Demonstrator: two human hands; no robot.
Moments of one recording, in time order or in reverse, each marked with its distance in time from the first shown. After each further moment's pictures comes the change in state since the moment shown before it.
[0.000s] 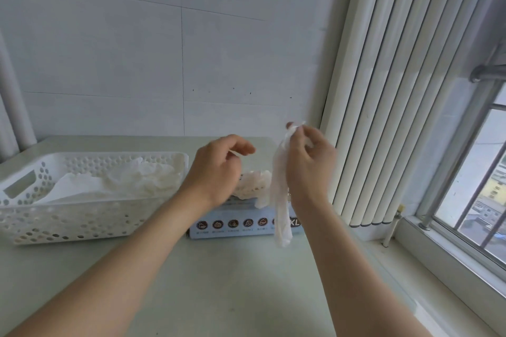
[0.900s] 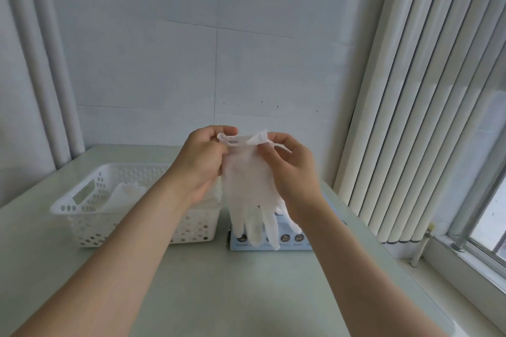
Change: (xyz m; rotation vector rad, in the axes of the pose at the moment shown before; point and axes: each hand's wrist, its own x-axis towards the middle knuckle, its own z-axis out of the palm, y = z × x) left_hand 0.011 0.007 -0.087 -0.524 0.160 -0.332; right_hand -0.027 -0.031 0.060 0.195 -0.512 0.204
